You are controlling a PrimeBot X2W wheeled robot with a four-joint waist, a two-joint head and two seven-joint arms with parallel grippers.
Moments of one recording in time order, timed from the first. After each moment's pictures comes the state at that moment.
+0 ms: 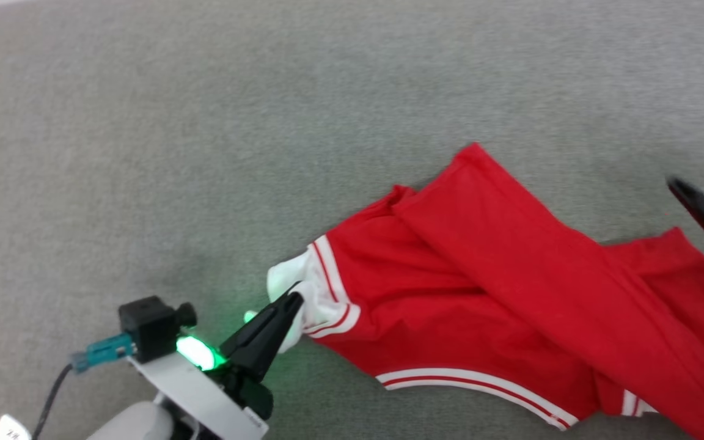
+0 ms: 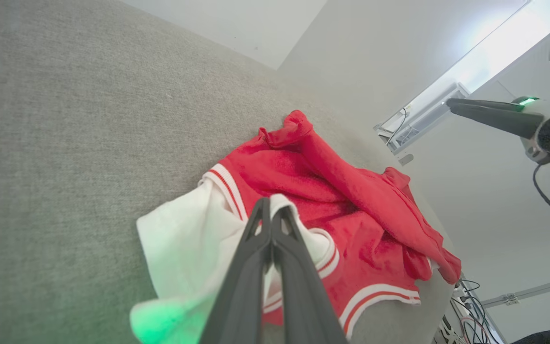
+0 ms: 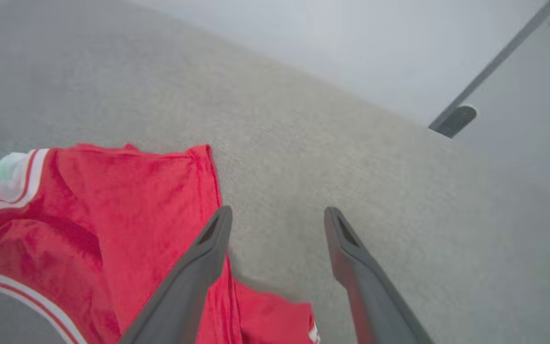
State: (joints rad) left arm -0.33 0.65 -0.75 -0.06 -1.11 -0.12 -0.26; right arm -0.34 -0.69 0.02 -0.46 0.71 0.13 0.87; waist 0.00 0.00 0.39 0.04
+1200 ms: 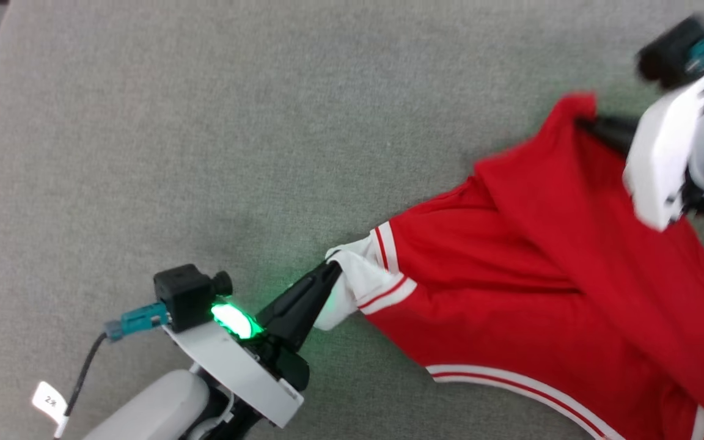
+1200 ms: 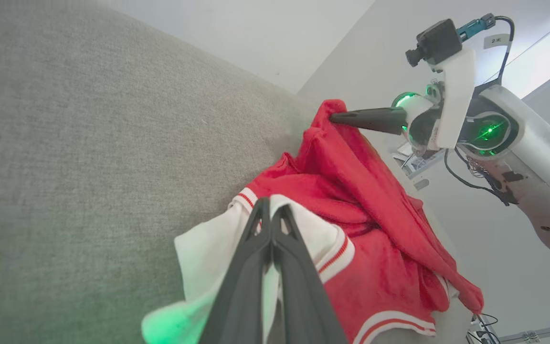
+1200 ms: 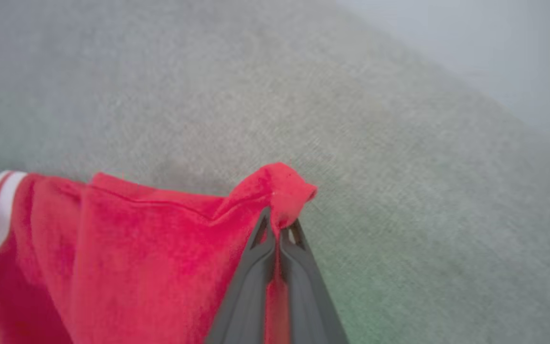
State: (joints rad) left arm -0.45 0.55 -0.80 -0.02 -1.11 -0.13 -0.26; right arm -0.99 -0.69 0.78 0.19 0.86 0.13 0.60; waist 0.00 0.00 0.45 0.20
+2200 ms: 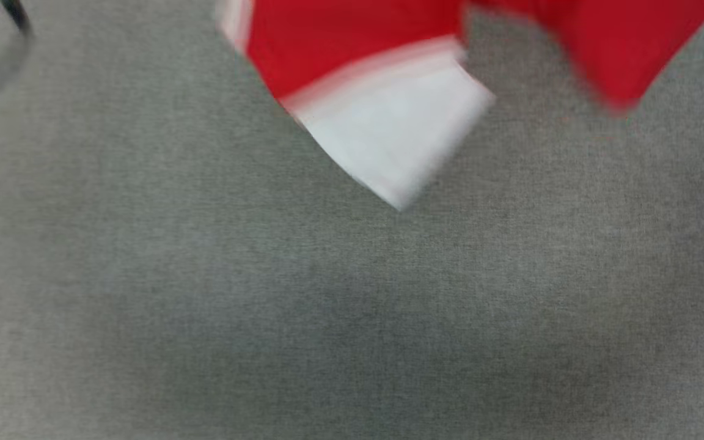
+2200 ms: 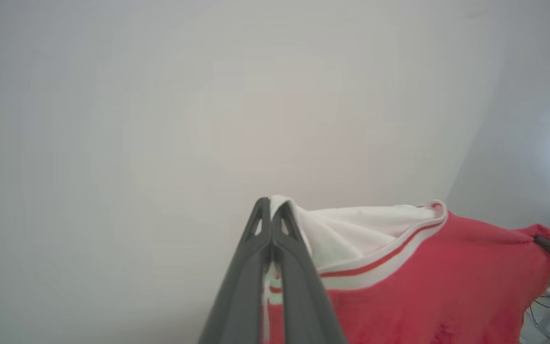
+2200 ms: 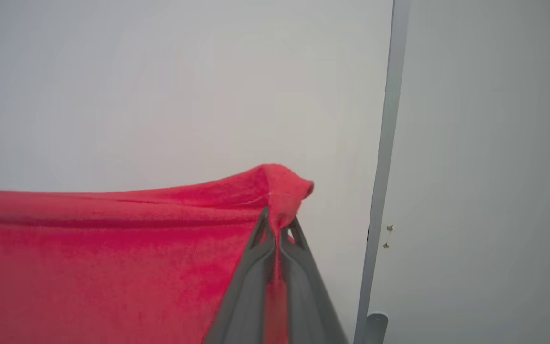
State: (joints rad) left arm -1.41 0.55 -0.53 0.57 -1.12 -0.13 -0.13; right arm -1.46 -0.51 0.26 0.75 0.63 0.13 0.07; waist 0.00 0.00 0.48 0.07
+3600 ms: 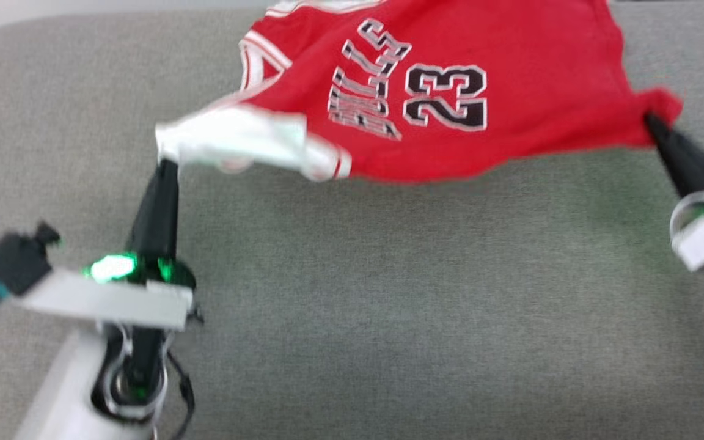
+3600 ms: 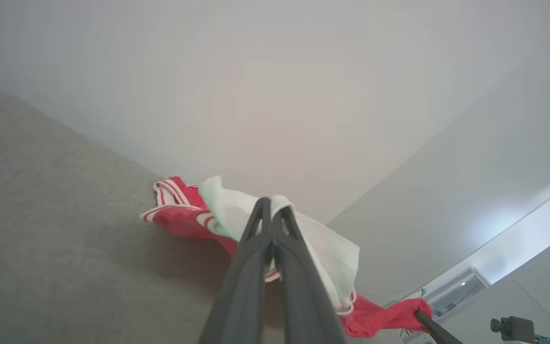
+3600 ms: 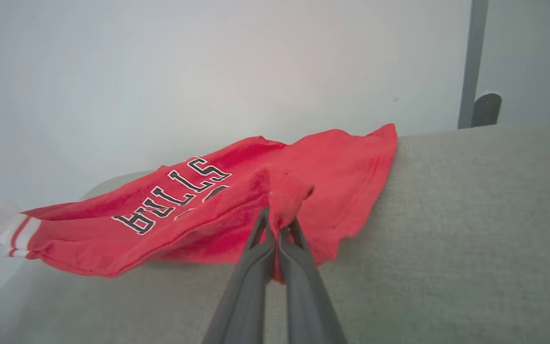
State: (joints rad) left arm -0.39 0.38 -0.26 0.03 -1.18 -0.13 -0.26; right arm -0.60 -0.56 0.33 0.22 1.00 0.13 0.09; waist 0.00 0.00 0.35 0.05
